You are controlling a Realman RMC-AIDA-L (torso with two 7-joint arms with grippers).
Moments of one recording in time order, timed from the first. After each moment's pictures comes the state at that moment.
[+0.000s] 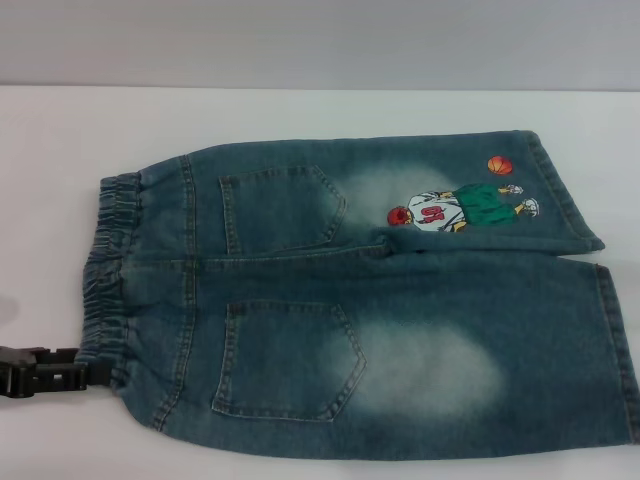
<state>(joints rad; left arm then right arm) -0.34 -1.93 0.62 0.69 2.25 1.64 -1.85 0.34 2.08 -0.06 0.10 -1.09 -1.54 0.10</state>
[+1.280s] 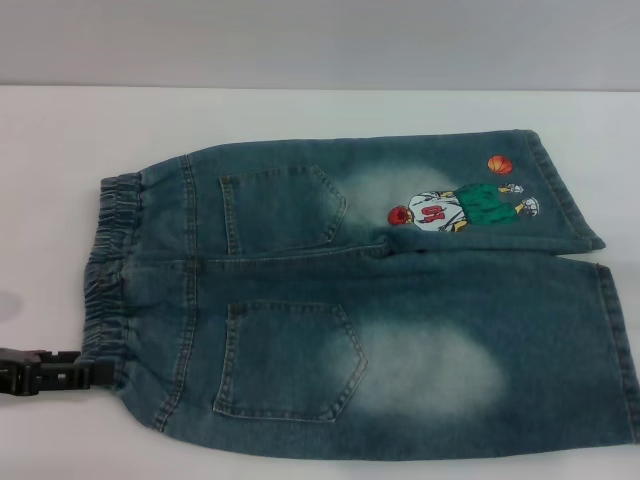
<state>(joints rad) -0.36 -1.94 0.61 0.70 2.28 1.63 -1.90 0.34 2.08 -0.05 0.10 -1.09 -1.53 0.10</state>
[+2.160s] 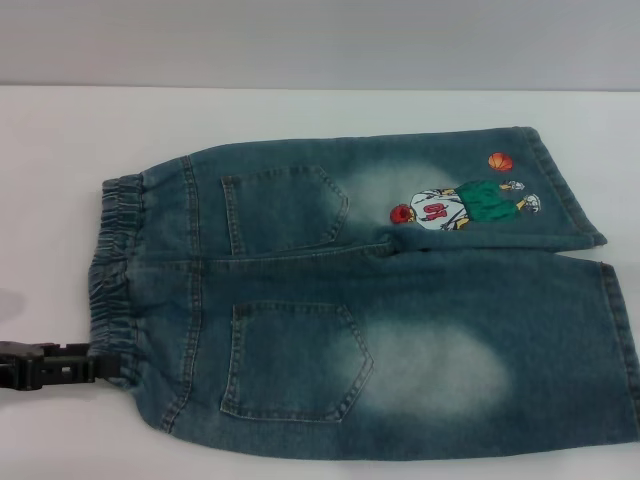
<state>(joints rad) -0.36 -1.94 0.56 0.70 2.29 1.68 -1.88 0.33 2.08 -0.05 0.09 -1.08 -1.52 0.10</state>
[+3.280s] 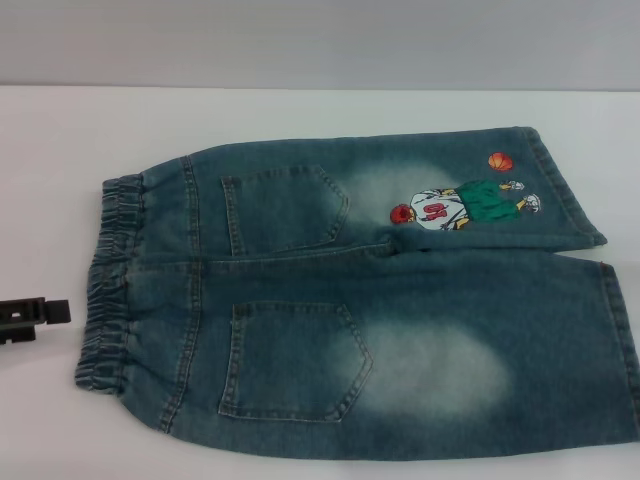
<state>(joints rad) -0.34 -1.95 0.52 0.89 2.30 1.69 -2.31 0.33 2.08 -0.05 0.08 -1.08 -1.49 0.09</state>
